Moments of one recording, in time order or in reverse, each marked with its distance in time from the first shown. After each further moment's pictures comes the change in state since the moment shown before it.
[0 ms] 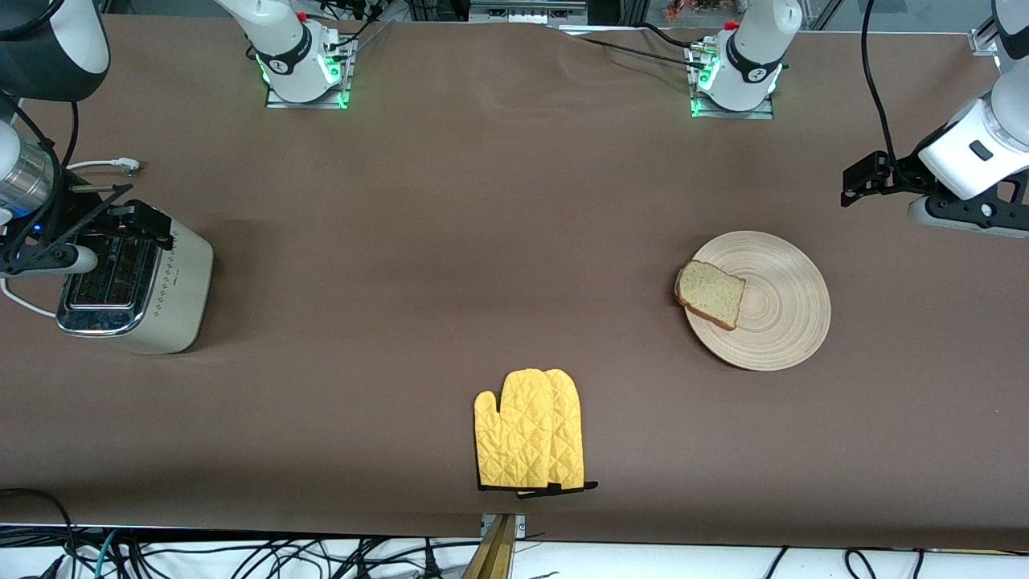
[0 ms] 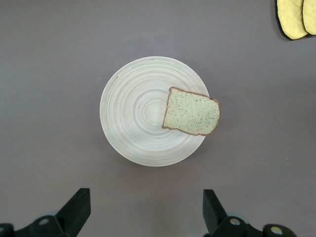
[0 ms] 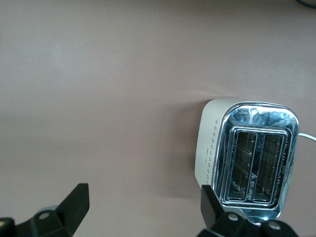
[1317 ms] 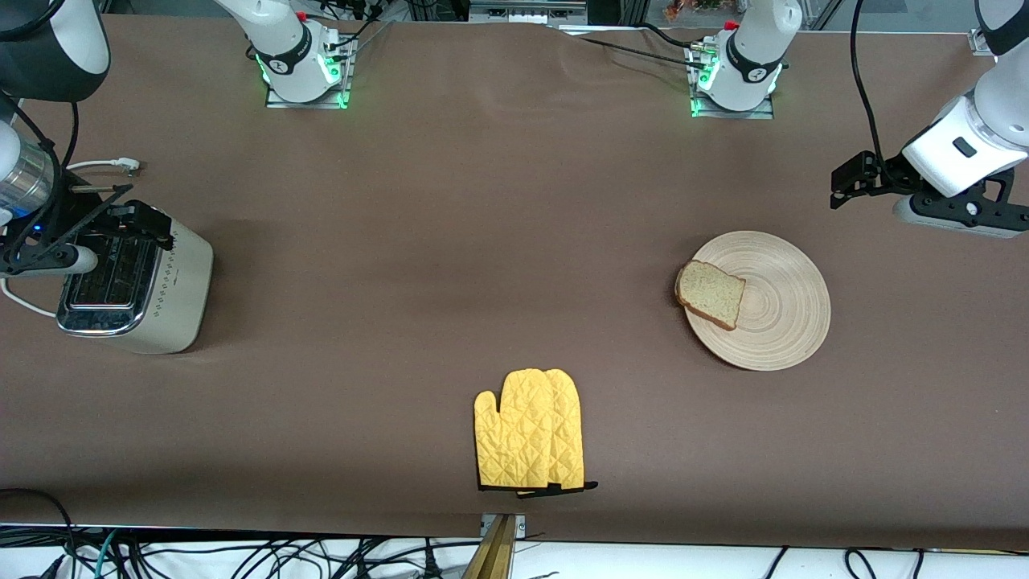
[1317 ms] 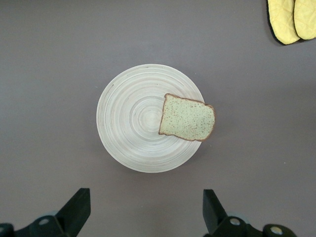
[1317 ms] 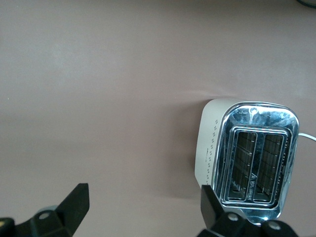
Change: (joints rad) left arm -0.005 0.000 -0.019 0.001 0.004 0.025 -0.010; right arm 0.000 0.001 0.000 0.000 0.000 0.000 0.000
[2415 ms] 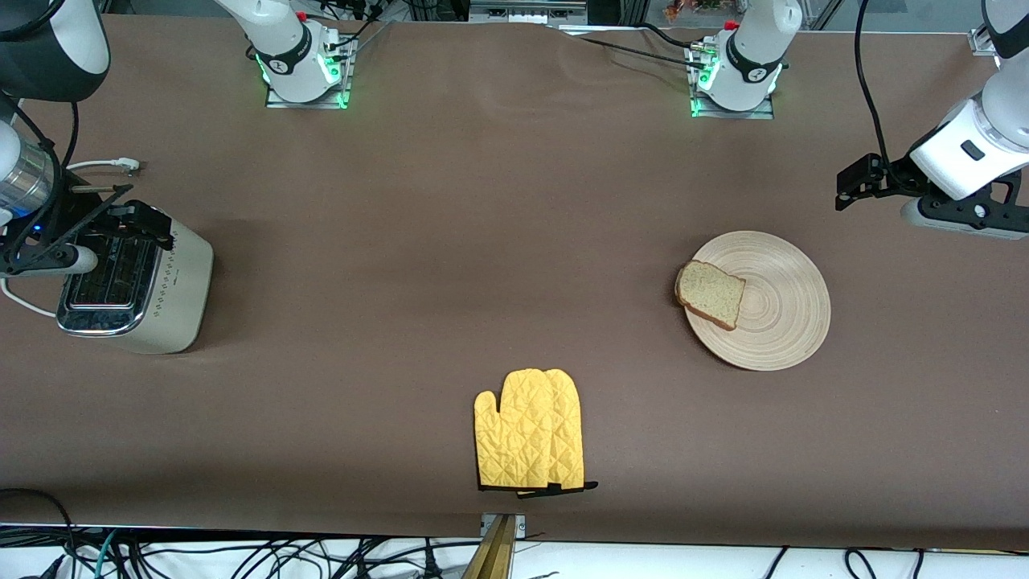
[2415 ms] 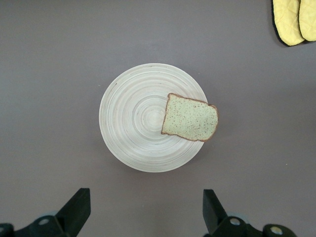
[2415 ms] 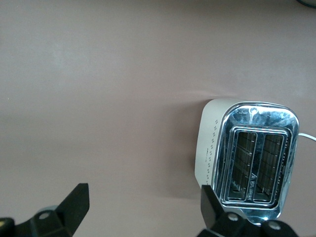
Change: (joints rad) left arm 0.004 0.003 0.011 0.000 0.000 0.000 -0.001; right arm 0.000 0.000 0.000 0.000 0.000 0.000 0.000
